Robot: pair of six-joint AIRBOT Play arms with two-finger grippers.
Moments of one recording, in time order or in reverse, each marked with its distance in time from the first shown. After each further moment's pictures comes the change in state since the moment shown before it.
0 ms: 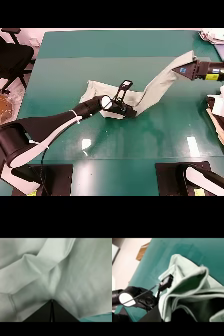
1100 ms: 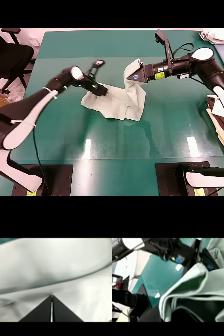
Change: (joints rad) left arm 0.425 0.021 0.168 0.245 -0.392 0.035; right arm 0.425 -0.294 0.171 0.000 -0.089 0.068
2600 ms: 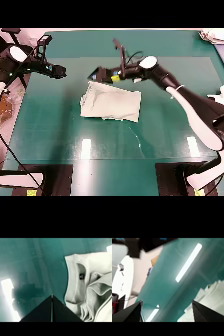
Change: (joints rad) left arm 0.371 0.220 0.002 0.080 -0.141 0.017; right arm 0.316 -0.275 0.251 0.037 -0.387 0.067
